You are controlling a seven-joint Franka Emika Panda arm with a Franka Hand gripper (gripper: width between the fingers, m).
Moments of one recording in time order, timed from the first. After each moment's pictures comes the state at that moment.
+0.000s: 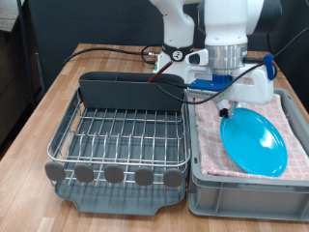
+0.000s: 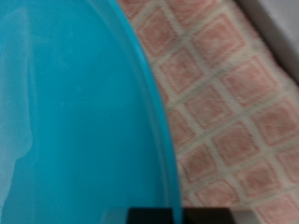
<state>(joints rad) 0.49 0.09 -0.31 -2.42 0.18 2.75 1.46</state>
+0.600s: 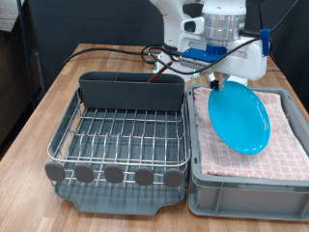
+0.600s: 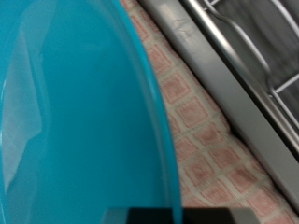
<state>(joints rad) 0.48 -0.08 -0.33 -2.39 -0.07 2.43 1.64</state>
